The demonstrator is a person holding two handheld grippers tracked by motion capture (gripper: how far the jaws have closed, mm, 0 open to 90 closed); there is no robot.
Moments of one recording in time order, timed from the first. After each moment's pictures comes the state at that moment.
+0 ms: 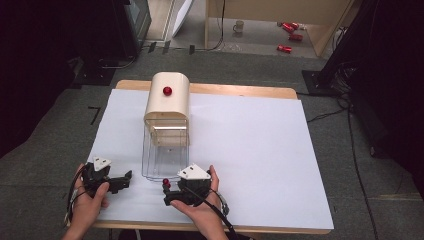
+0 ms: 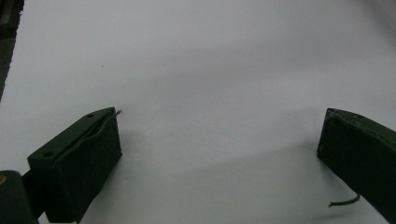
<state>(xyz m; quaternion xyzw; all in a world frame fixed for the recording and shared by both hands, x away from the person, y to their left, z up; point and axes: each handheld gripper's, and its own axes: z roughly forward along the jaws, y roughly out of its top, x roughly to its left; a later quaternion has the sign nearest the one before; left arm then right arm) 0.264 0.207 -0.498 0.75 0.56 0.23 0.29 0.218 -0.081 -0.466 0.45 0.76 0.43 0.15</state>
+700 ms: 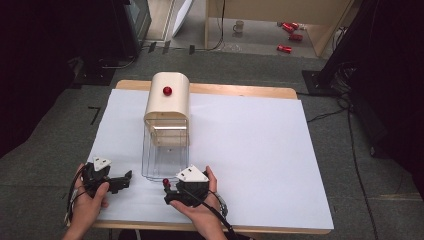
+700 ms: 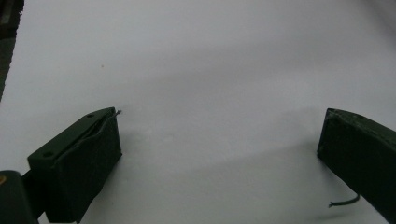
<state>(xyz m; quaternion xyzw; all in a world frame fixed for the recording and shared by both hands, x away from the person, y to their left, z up) 0.264 0.207 -0.498 0.75 0.56 0.23 0.29 0.215 -0.079 -0.468 0.44 0.77 0.43 0.18</state>
